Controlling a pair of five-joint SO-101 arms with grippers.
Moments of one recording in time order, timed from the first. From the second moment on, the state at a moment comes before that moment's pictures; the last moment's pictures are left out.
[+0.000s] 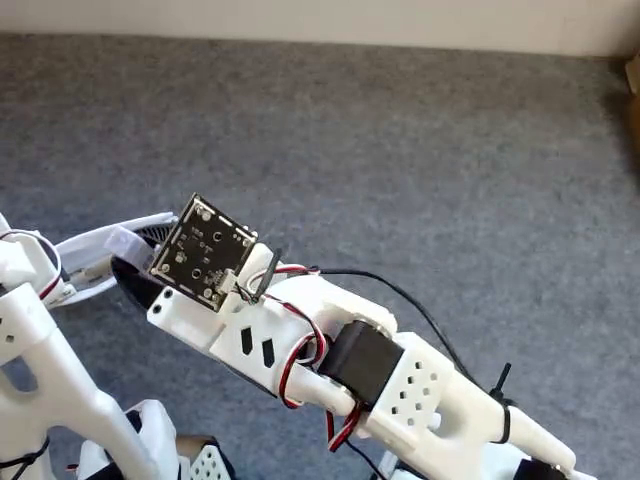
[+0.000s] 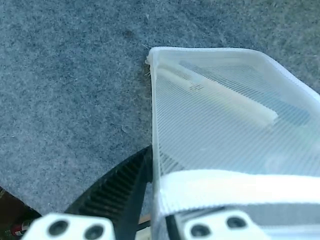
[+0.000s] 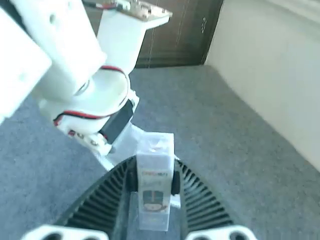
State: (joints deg) left arm -38.8 -35.4 12.4 100.9 7.0; right arm -63.8 -39.3 20.7 37.5 11.0
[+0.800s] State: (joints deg) left arm -38.8 -35.4 12.4 100.9 7.0; right arm -64.9 -39.3 35.8 4.4 11.0
